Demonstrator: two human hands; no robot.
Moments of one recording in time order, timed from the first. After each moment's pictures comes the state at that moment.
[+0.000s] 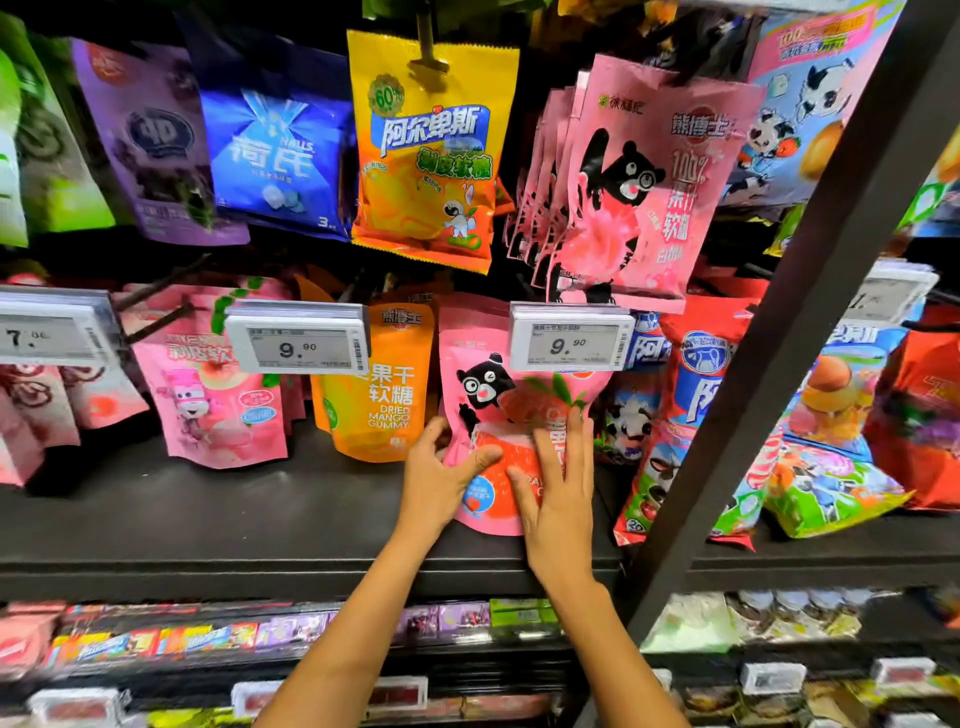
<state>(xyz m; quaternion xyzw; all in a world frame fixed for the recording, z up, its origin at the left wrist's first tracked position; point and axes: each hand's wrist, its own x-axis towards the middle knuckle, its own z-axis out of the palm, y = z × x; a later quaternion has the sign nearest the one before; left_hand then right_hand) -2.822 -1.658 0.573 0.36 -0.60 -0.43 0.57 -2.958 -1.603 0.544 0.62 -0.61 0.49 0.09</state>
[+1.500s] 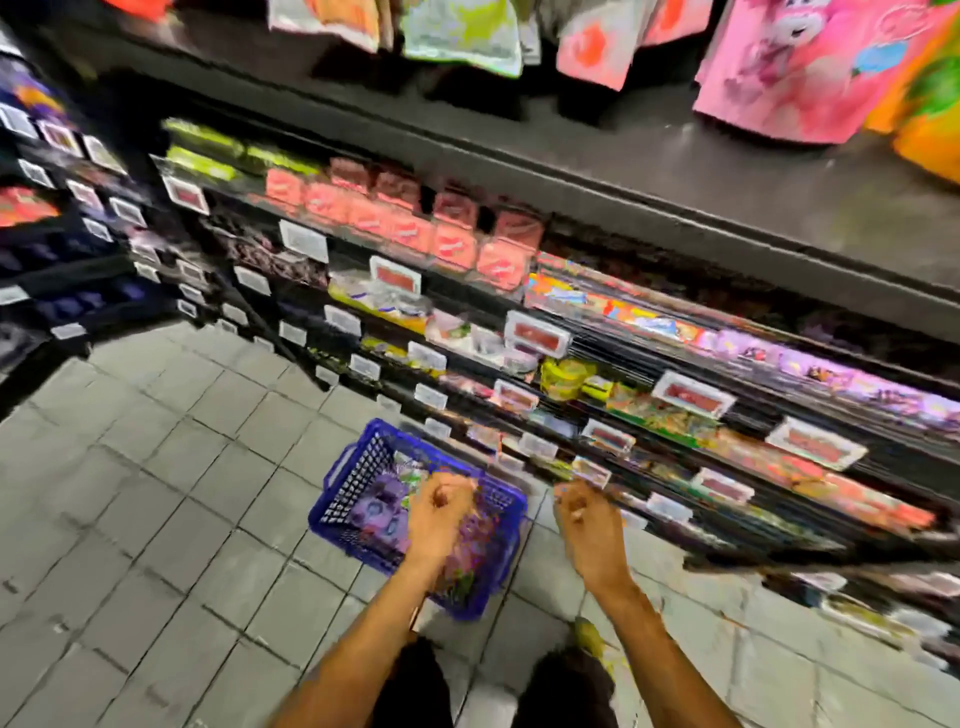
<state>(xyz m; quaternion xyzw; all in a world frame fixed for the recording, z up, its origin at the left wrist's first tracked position) -2.389 -1.398 0.300 0.70 -0.27 -0.47 0.46 -2.575 -1.431 0.297 0.59 -0.65 0.27 -0.41</state>
